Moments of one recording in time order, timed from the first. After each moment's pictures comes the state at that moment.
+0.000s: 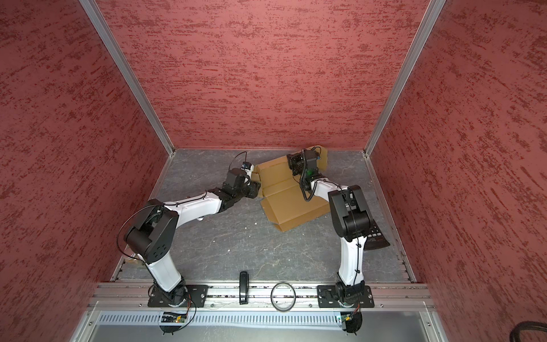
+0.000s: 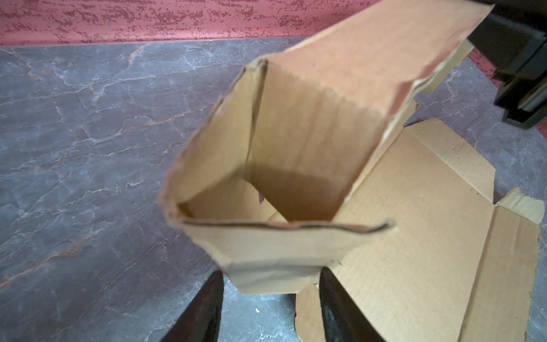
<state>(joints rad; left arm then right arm) -0.55 1.77 1.08 0.07 -0.05 -0.27 0.27 2.01 1.30 0.47 -0.19 1.52</state>
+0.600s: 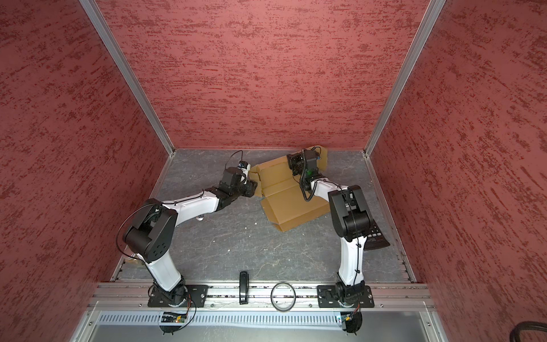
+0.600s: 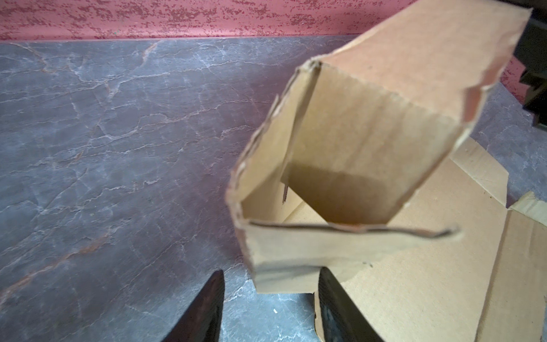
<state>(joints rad) -0.51 1.77 1.07 0.08 -0.02 -0.25 0.27 2.01 1.30 0.47 -0.19 1.52</state>
